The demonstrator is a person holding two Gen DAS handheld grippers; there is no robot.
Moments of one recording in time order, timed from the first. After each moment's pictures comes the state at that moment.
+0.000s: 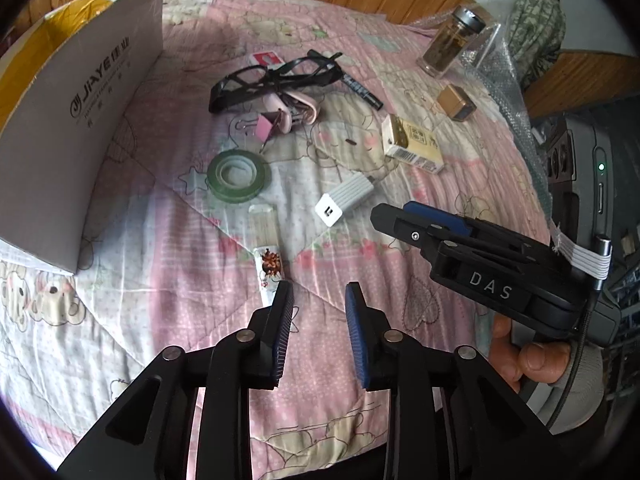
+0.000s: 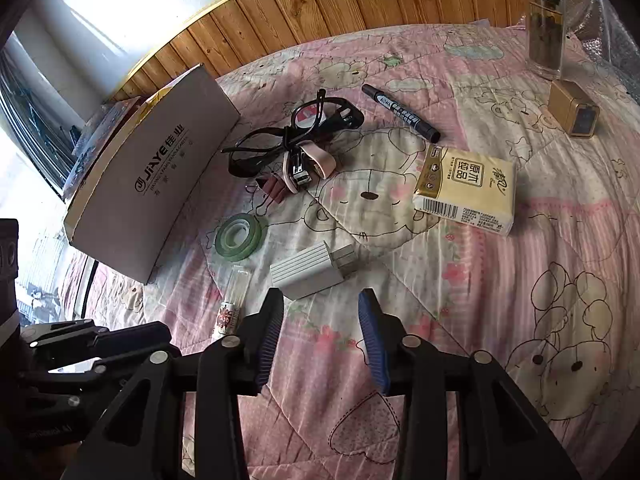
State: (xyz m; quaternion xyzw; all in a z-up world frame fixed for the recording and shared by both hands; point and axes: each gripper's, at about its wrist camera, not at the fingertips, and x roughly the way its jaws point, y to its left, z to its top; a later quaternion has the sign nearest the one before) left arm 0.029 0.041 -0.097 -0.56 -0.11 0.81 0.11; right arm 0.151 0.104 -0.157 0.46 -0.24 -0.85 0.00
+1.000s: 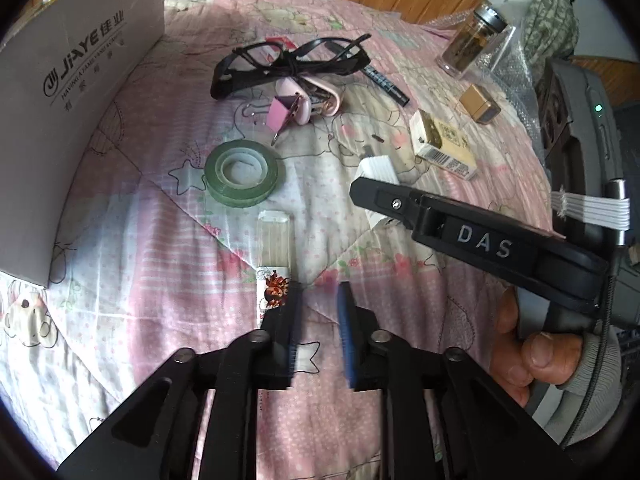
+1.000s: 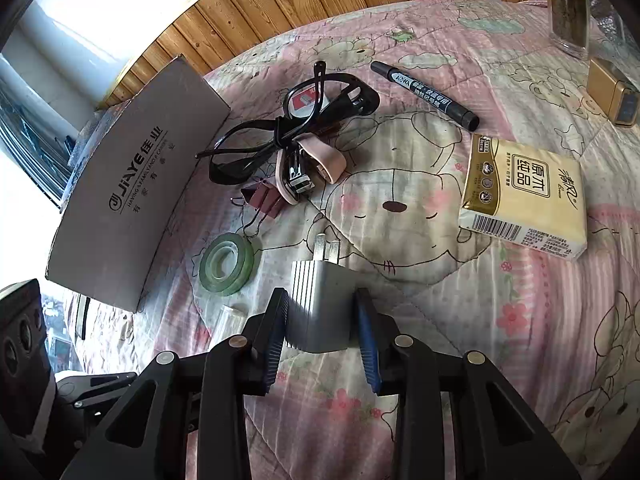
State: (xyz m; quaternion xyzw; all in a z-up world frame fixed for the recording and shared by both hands) left arm 0.018 0.034 -0.126 -0.55 -0.11 0.82 0.10; right arm 0.109 0.104 -0.178 0.47 -0.26 -0.84 0.00
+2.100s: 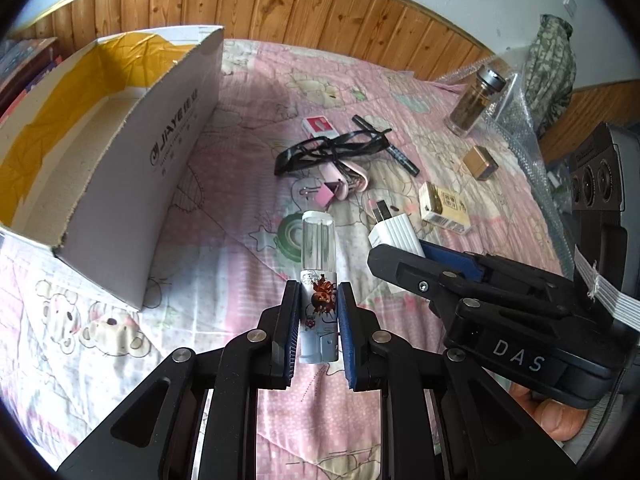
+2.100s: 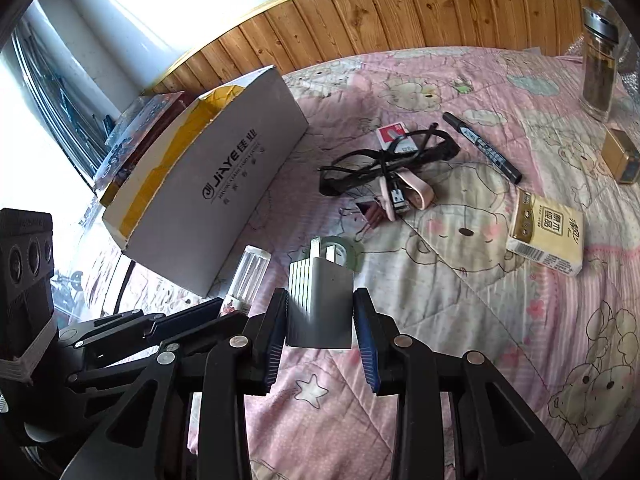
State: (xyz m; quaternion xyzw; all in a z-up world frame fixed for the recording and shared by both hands) left arm 0.034 -0.013 -0.063 -0.49 -0.12 0.86 0.06; right arm 0.124 0.043 -0.104 0.43 -0.21 -0.87 0.05
